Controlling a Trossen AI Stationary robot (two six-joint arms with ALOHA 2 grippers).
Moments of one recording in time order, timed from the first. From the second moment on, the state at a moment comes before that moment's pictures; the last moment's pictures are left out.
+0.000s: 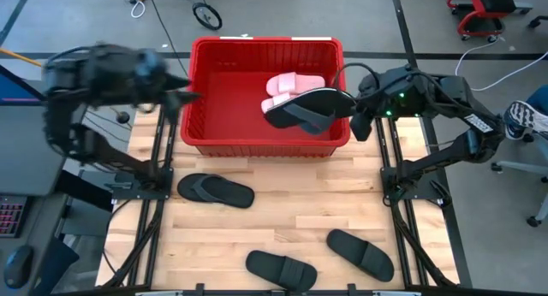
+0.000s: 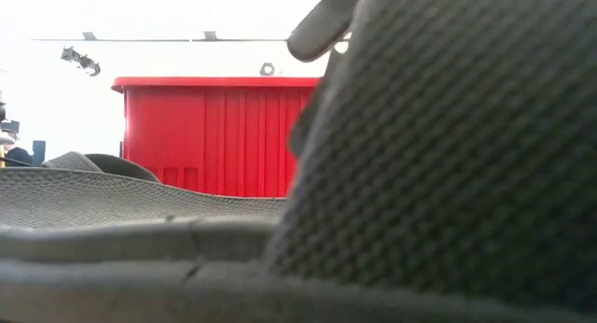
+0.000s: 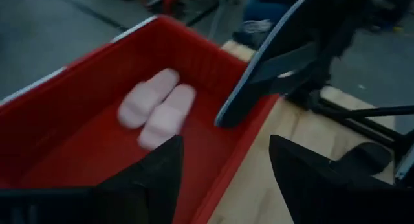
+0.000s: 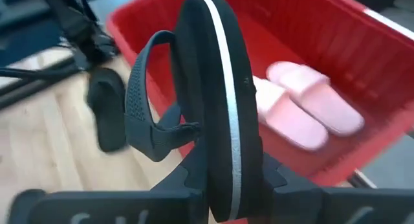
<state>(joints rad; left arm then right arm) 0.21 1.37 2.31 -1.47 -0.26 -0.31 -0.17 1.27 1.88 -1.29 0.25 0.36</state>
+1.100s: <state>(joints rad) 0.09 0.73 1.17 -0.59 -0.27 -0.29 -0.45 1.98 1.88 -0.60 -0.22 0.73</state>
